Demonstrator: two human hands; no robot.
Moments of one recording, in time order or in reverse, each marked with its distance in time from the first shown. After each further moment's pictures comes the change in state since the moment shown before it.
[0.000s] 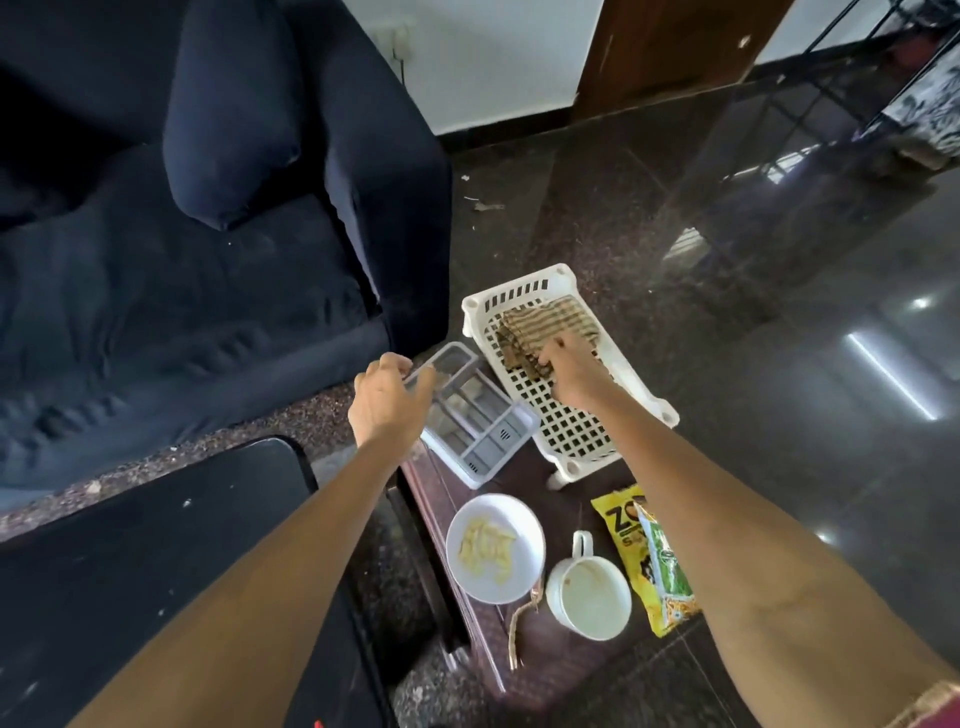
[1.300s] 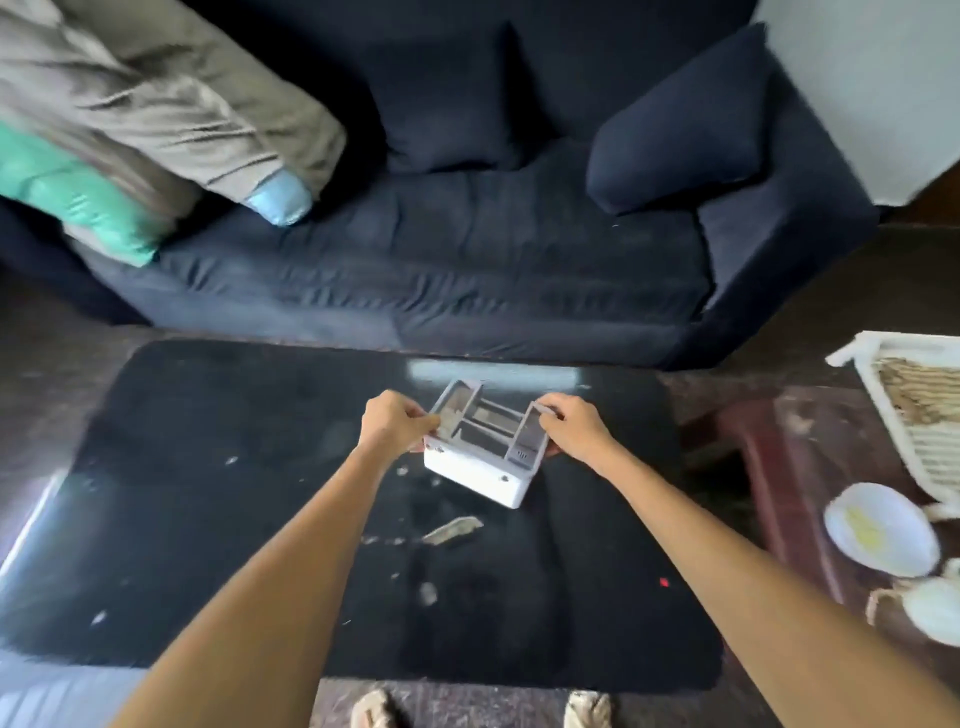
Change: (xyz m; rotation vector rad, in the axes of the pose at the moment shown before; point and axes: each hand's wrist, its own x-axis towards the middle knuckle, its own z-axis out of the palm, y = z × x) left_hand -0.149 -0.396 -0.301 -0.249 0.019 -0.485; right_hand -0.196 -0.465 0.121 0.522 -0.266 -0.252
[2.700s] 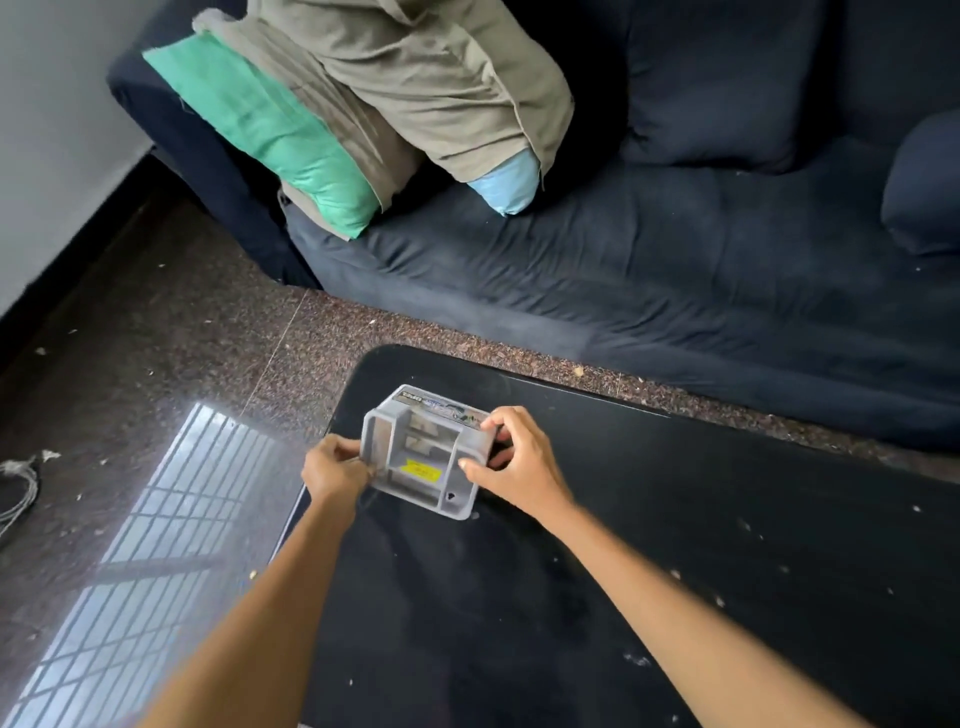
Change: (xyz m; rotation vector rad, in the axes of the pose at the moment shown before) left_hand 0.141 -0.308 -0.239 -0.447 0.468 -0.394; right_hand 0.100 -0.219 0.348 0.091 -0.074 -0.547
